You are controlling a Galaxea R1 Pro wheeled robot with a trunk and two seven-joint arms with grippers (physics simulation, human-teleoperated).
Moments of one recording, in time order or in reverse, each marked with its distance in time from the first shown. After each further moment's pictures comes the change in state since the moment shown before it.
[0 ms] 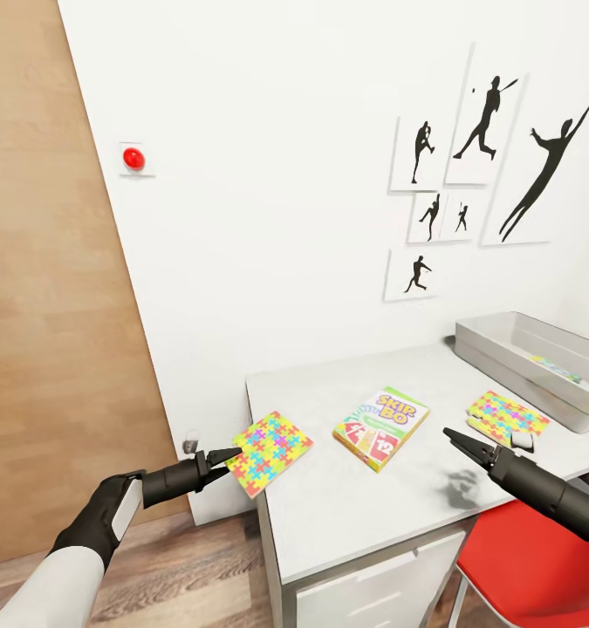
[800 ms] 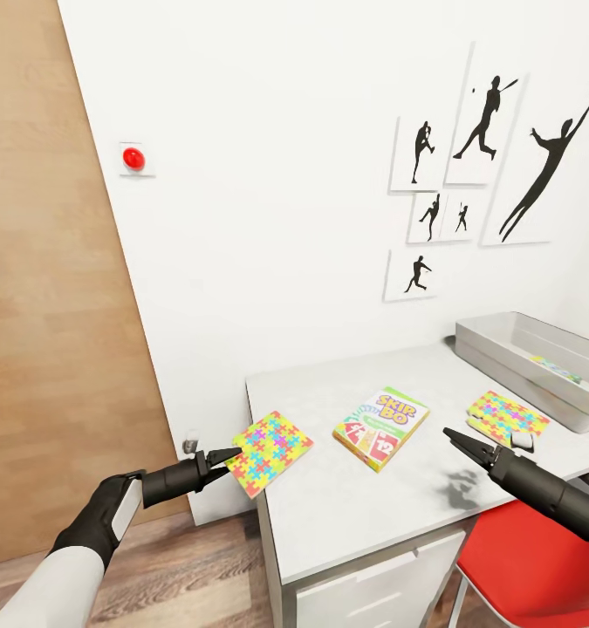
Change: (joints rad) left arm 0.000 0.000 0.000 0.000 0.000 0.001 0.000; right arm 0.000 0.000 0.000 0.000 0.000 0.000 0.000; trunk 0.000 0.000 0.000
